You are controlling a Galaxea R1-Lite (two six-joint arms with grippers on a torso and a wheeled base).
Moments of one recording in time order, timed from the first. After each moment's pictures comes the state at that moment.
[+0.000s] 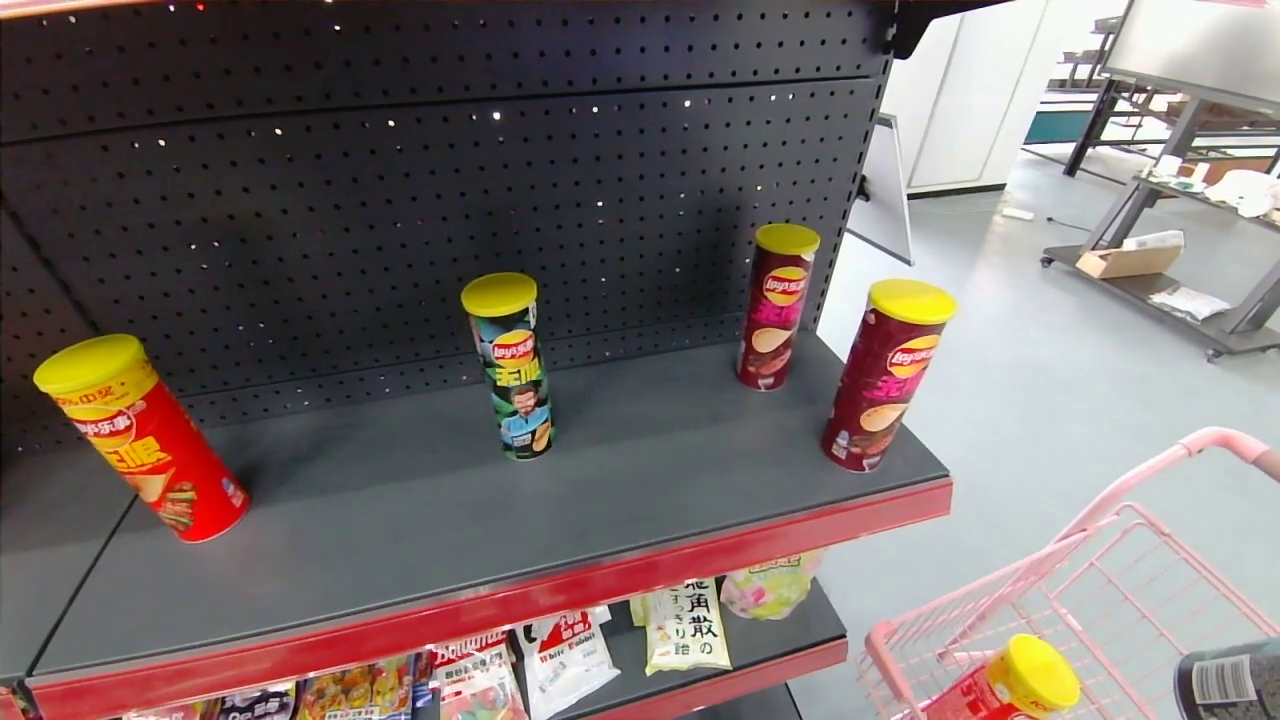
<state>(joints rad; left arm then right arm) 0.00 0.00 0.00 0.01 0.00 0.01 0.15 0.31 -0.49 0.28 -0.11 -0.09</state>
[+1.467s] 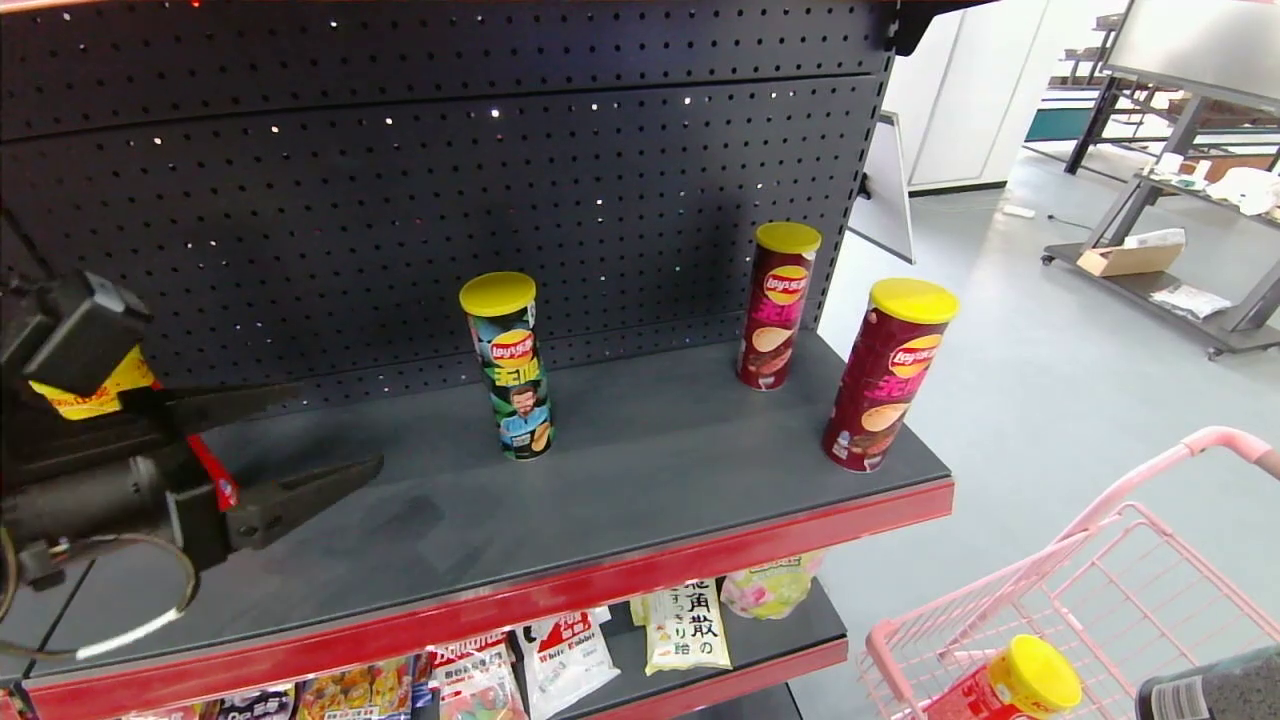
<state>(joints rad) -0.06 1.25 -0.56 -0.39 -0.57 0.24 0.15 0.36 -0.44 0.27 -0.11 -0.03</state>
